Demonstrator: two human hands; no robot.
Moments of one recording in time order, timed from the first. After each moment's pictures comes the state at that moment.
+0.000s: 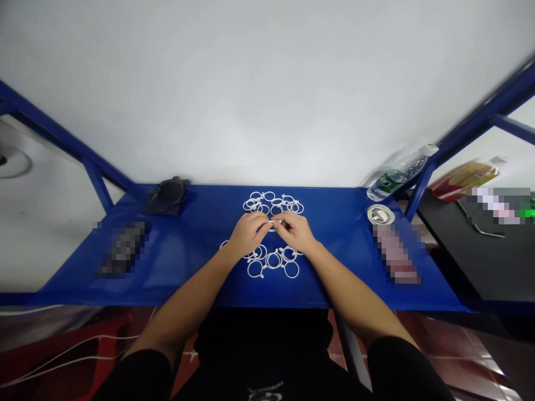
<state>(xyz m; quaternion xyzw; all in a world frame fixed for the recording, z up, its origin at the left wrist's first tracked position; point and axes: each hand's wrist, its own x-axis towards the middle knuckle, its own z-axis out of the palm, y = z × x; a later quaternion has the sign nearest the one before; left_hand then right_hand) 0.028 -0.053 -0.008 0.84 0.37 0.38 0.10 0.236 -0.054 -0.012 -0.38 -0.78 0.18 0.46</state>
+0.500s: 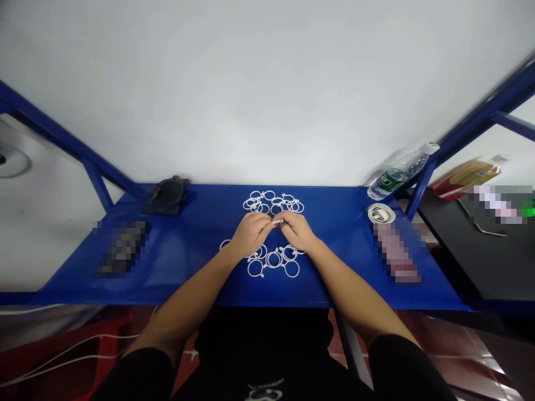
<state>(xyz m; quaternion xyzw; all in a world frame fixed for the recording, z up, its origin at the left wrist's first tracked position) 0.032 -0.052 -0.011 0.86 0.36 0.34 0.10 0.241 -0.051 -0.010 -0.34 -0.80 0.23 0.43</state>
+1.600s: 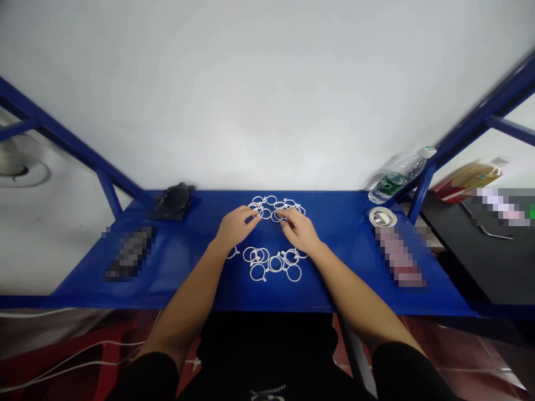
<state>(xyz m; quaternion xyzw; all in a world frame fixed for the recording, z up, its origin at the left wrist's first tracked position) -0.009 -0.020 -0.008 0.80 0.51 0.31 0.10 0.245 -0.045 -0.019 -0.40 -0.79 0.15 0.44</state>
